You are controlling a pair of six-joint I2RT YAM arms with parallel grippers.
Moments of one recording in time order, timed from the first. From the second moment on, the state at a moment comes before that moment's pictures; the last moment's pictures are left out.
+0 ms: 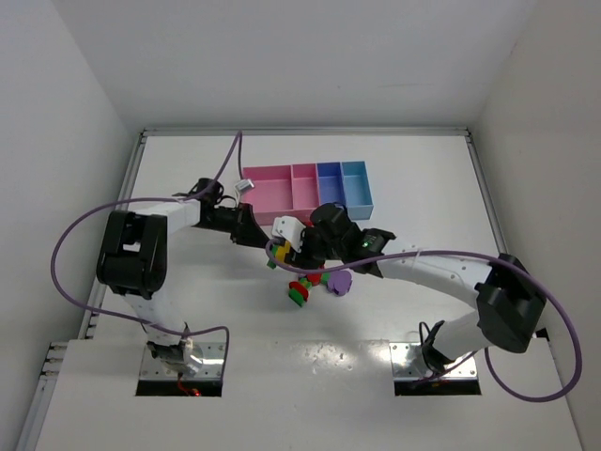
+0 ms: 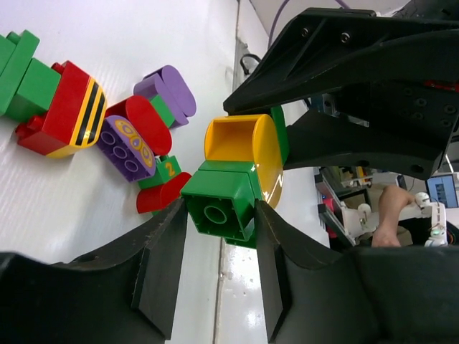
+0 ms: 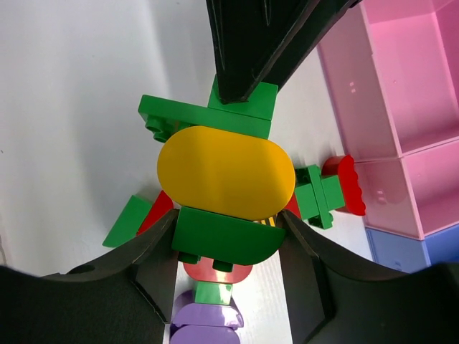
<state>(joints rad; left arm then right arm) -0.13 1.75 1.00 -0.52 1.43 0.27 0.90 1.45 0.92 -0.12 -0.20 -0.45</state>
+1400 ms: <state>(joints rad) -0.06 1.90 1.17 -1.23 1.46 1.00 0.91 1.45 0.93 -0.11 -0.20 -0.45</state>
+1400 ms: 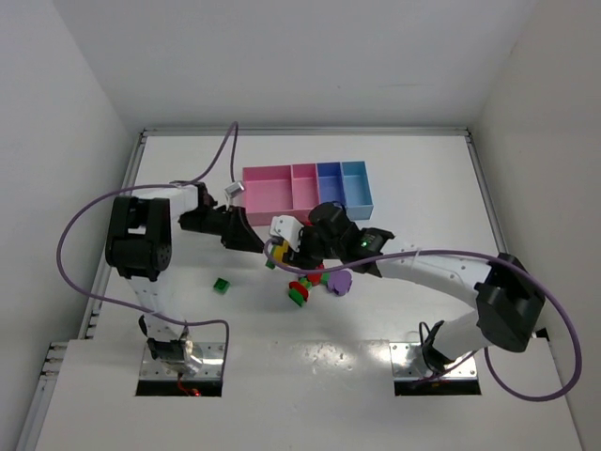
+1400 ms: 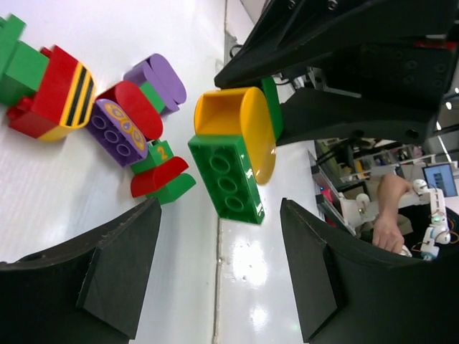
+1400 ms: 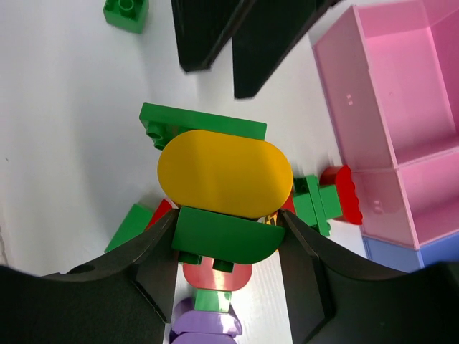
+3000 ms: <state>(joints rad) 0.03 1.72 1.14 -1.30 1.46 1.13 0.85 1.46 0.78 -0.09 -0.10 -0.40</state>
